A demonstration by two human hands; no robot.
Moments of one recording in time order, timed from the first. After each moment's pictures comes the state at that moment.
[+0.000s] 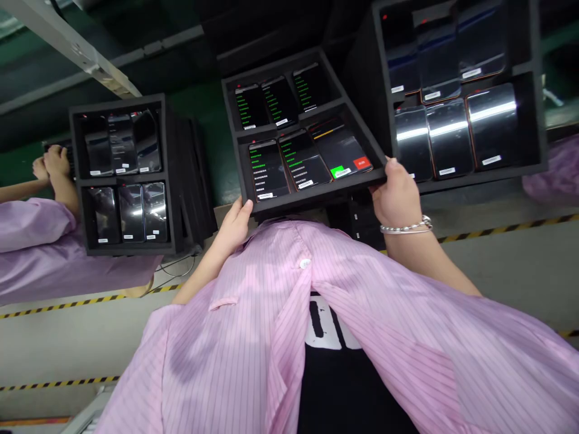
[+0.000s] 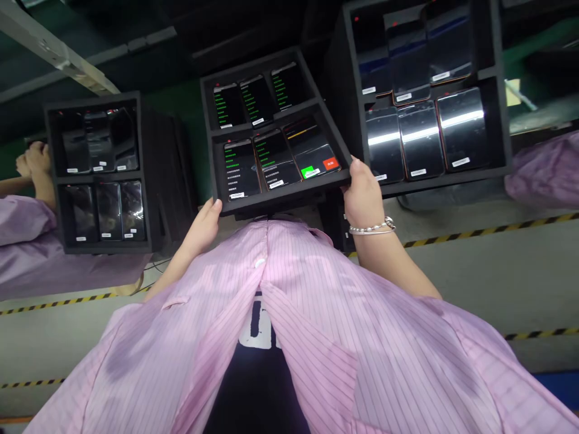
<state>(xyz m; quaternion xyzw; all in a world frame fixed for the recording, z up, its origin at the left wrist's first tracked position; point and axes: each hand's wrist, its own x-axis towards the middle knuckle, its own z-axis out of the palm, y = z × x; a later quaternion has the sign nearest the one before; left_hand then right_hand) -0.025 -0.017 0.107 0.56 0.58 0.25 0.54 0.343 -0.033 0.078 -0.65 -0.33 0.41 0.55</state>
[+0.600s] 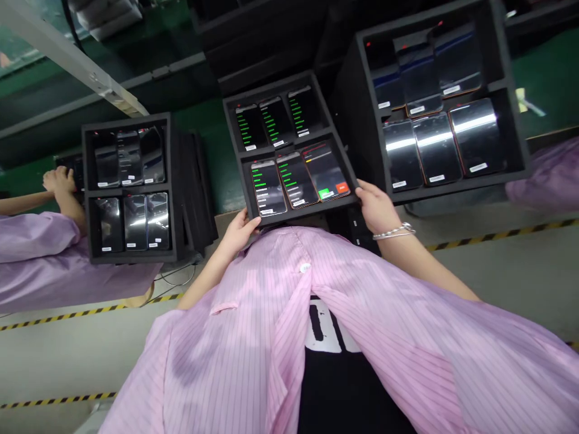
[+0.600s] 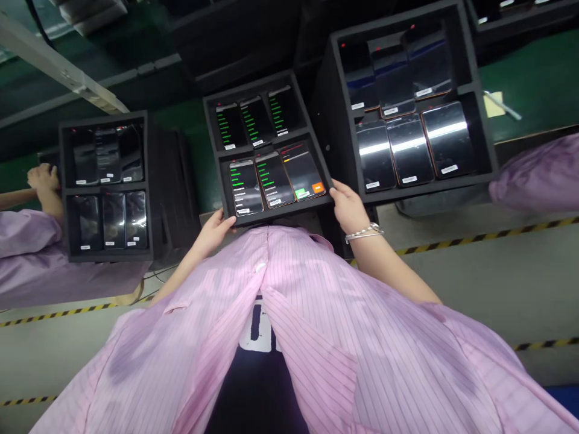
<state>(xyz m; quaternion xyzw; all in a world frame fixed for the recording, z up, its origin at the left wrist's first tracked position) -0.032 -0.018 0.065 0.53 0.56 0.22 0.60 0.354 -0.044 0.031 -0.71 -0.34 0.42 0.44</state>
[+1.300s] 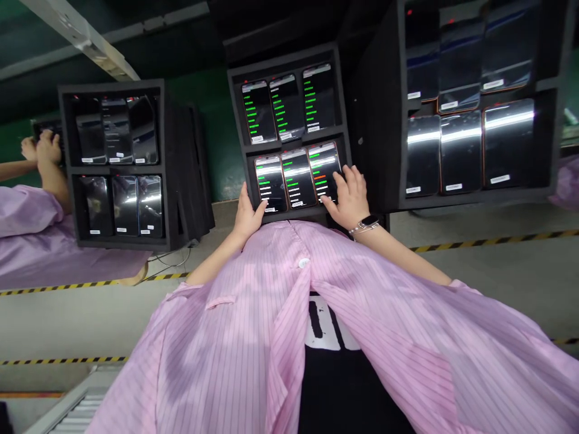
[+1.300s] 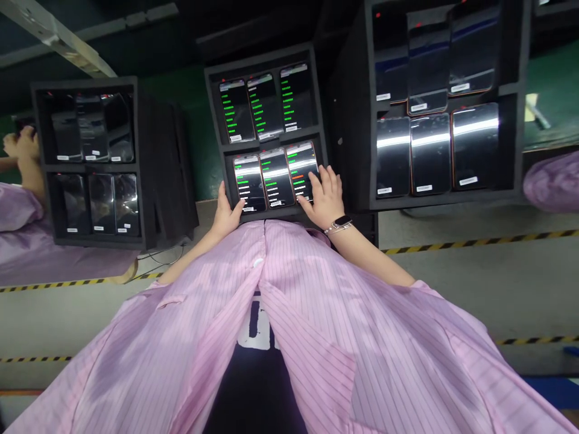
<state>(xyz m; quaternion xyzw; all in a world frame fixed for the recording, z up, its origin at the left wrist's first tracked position) -0.012 -0.018 -0.018 0.61 0.62 0.28 0.41 0.330 -0.040 0.003 -0.66 -0.72 0.15 0.15</state>
